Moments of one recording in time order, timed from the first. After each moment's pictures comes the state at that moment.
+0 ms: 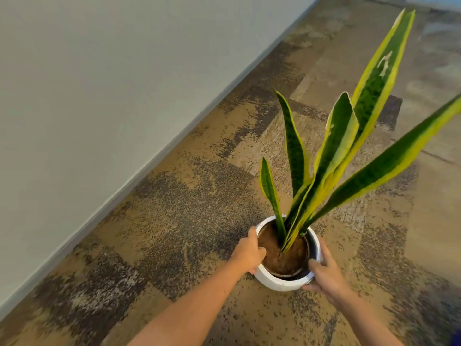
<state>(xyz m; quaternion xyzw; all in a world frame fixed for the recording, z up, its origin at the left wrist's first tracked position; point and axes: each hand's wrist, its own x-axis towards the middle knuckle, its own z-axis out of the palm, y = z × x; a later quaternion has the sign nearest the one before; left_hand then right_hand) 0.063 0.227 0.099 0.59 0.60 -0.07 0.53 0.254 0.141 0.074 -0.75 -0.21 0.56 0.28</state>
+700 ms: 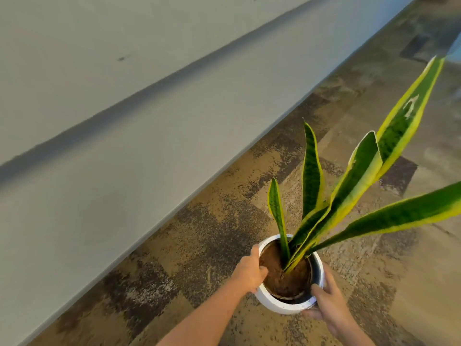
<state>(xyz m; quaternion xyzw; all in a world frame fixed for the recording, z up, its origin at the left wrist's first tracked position) 0.031 0.251 0.316 0.56 0.64 -0.04 0.52 0.240 0.183 0.280 -0.73 -0.18 0.61 0.27</state>
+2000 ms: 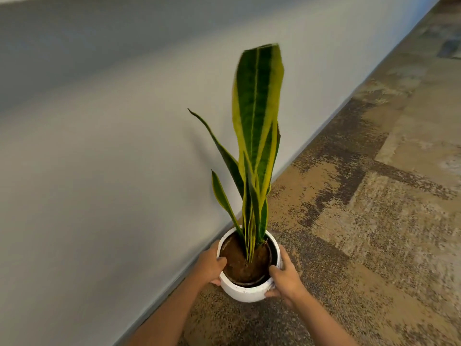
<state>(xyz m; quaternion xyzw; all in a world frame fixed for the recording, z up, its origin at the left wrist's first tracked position) -0.252 0.435 0.100 0.51 0.71 0.09 0.48 -0.045 0.404 0.071 -0.65 -0.30 0.64 0.29</state>
